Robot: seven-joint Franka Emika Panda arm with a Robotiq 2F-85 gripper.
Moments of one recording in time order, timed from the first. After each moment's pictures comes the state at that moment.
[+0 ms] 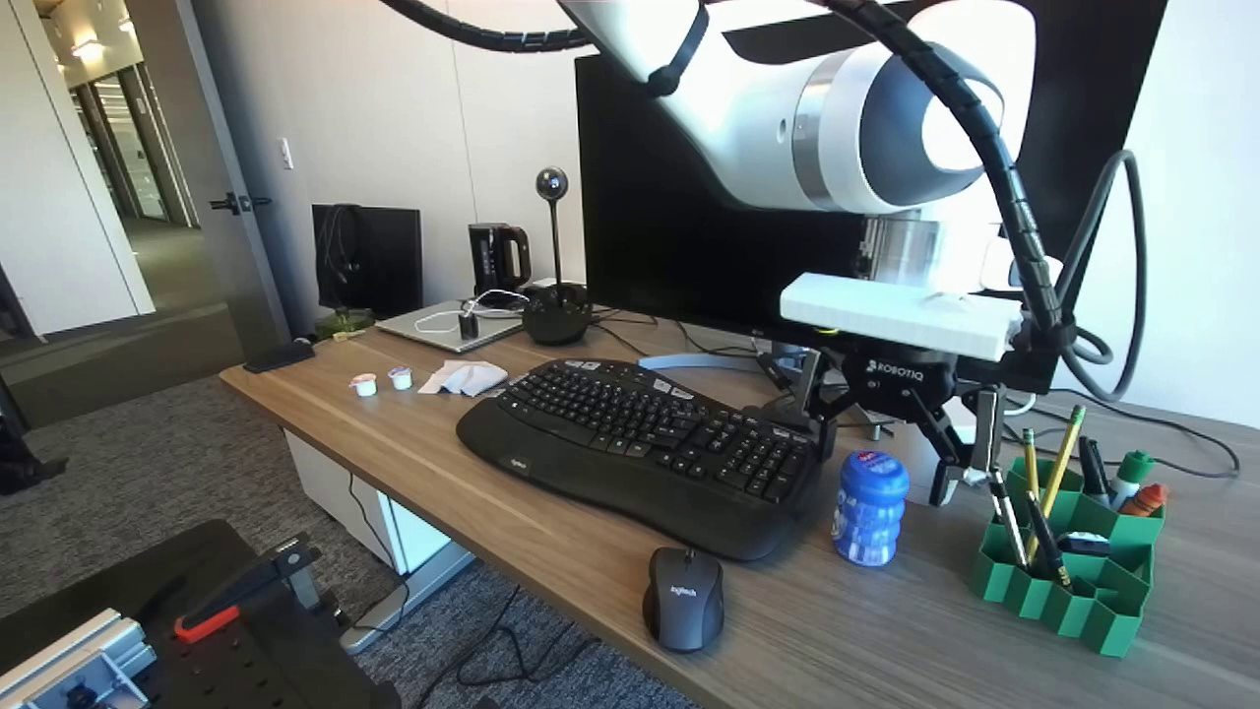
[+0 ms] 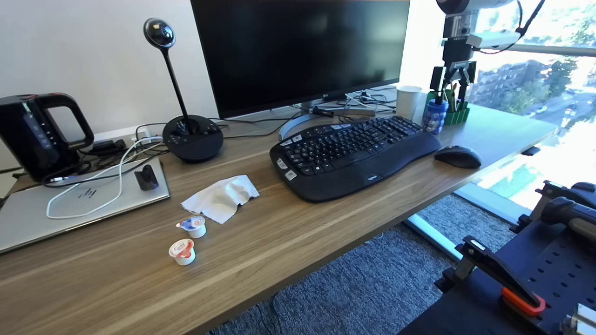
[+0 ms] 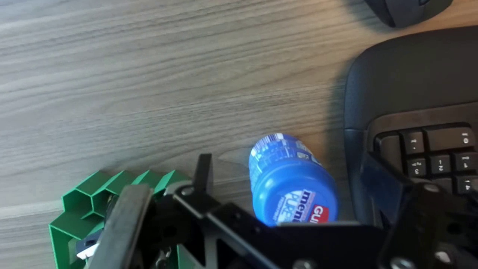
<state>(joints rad) -0.28 0.90 -0.09 -1.27 0.01 2.06 -0.26</state>
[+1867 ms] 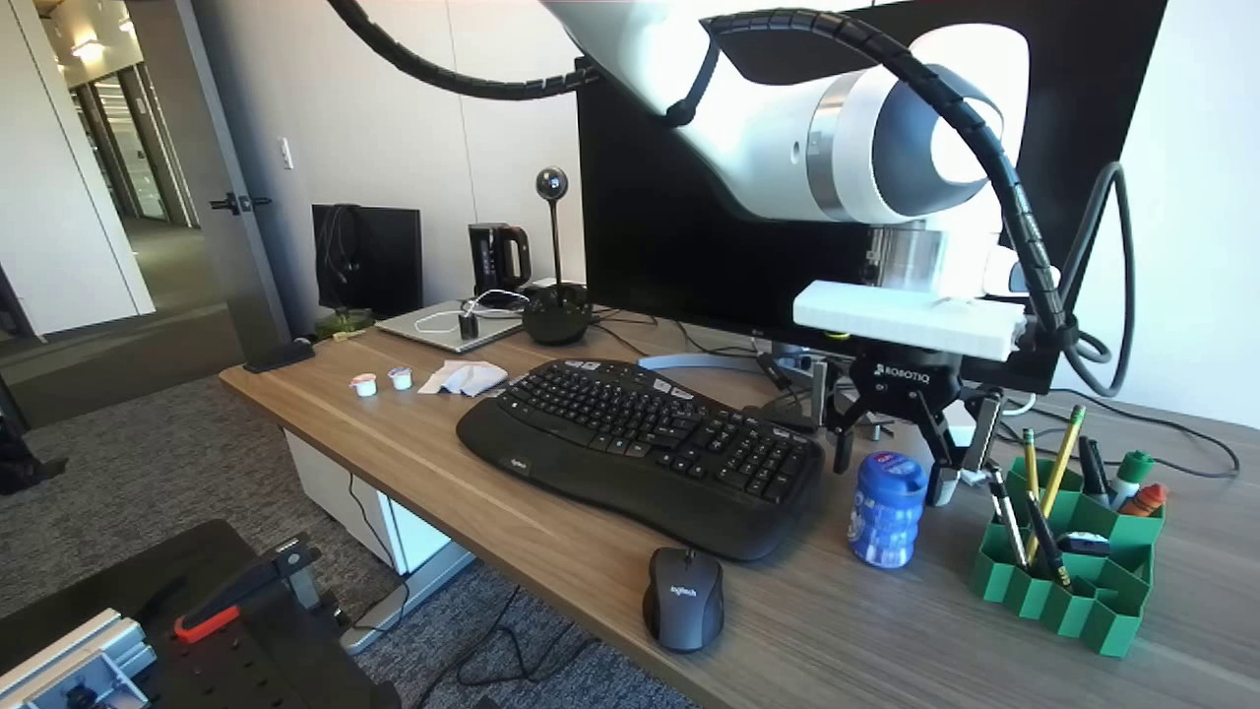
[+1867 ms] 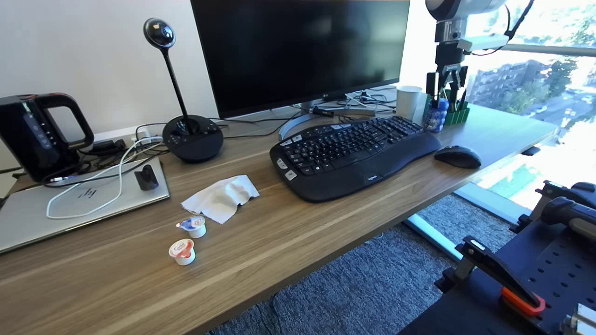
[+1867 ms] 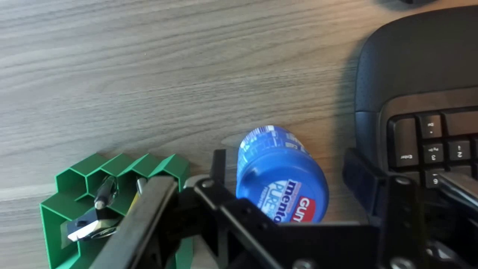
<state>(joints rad) -0.28 1.00 -0.09 -1.09 -0.01 1.98 -0.26</state>
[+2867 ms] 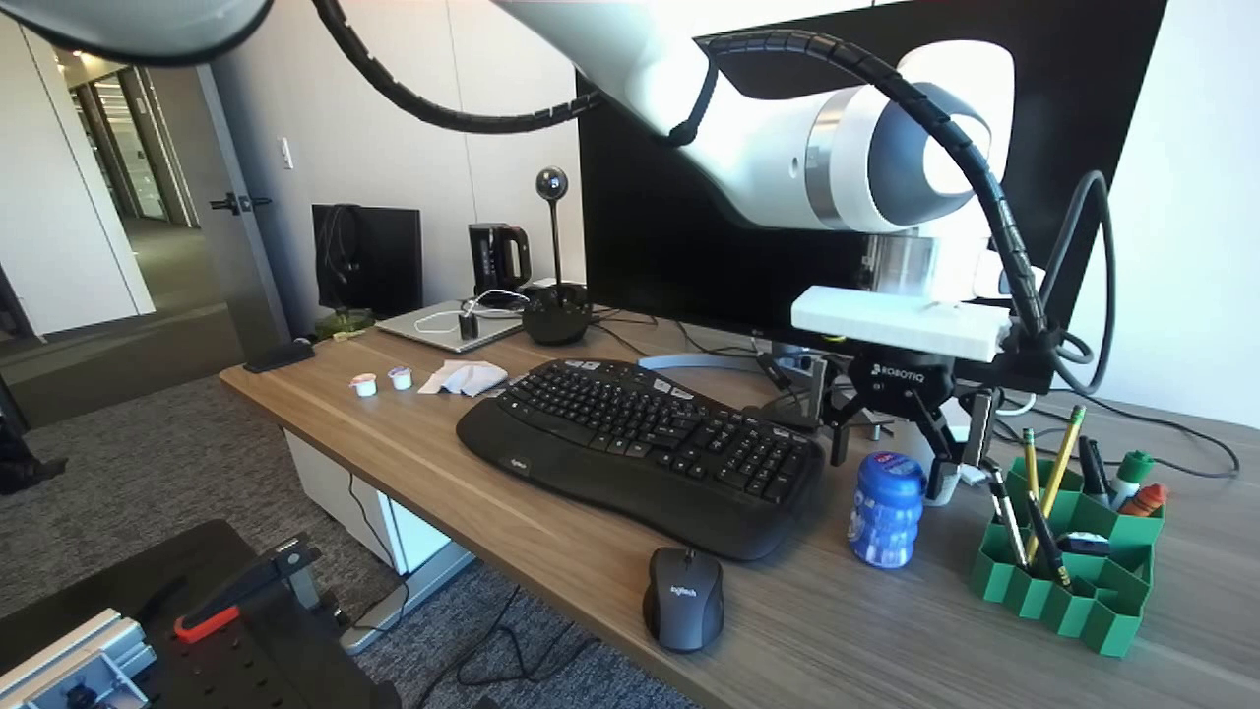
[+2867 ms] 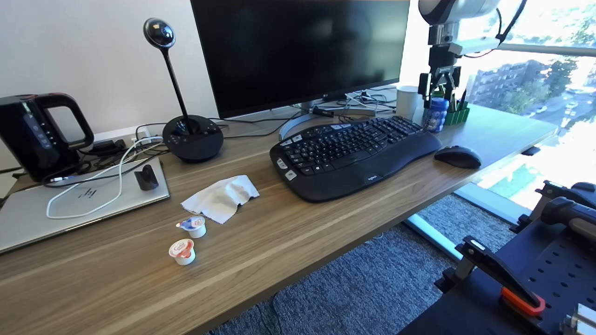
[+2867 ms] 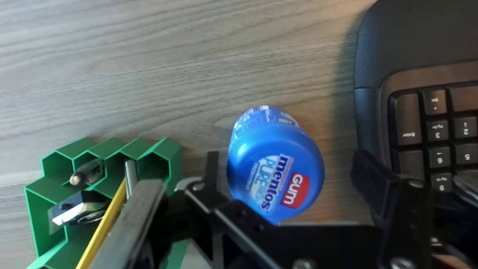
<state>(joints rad) -0.27 1.08 -0.09 -0.98 -0.01 1.96 -0.23</state>
